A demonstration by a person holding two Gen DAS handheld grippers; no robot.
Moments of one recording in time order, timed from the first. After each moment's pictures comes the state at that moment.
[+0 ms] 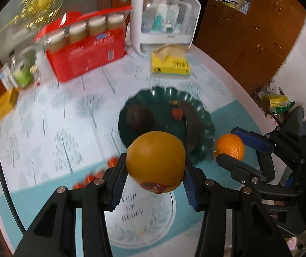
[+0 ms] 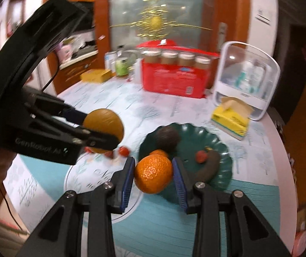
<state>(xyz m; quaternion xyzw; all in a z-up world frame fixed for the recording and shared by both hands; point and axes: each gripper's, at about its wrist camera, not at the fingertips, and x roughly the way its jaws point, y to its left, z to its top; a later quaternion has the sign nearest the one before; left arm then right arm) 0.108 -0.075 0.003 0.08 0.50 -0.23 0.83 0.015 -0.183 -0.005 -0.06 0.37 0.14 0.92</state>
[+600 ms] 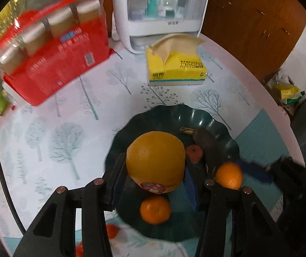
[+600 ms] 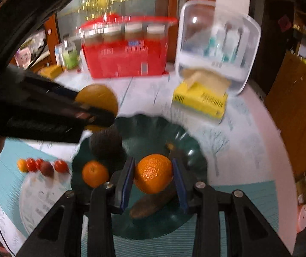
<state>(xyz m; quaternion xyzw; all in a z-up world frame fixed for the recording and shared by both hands) 0.239 -0.146 -0.079 0.11 0.53 -0.24 0.80 0.116 -0.228 -0.082 -0.04 0.45 0.05 0.89</state>
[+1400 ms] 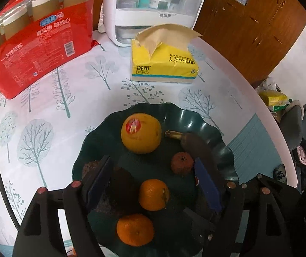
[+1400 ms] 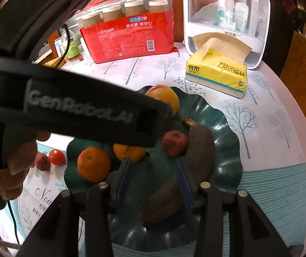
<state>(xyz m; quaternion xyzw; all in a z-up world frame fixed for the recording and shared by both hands) 0.243 -0.158 -0.108 0.06 0.53 -0.28 0.80 0.128 -0.228 -0.124 0.01 0.47 0.07 0.88</state>
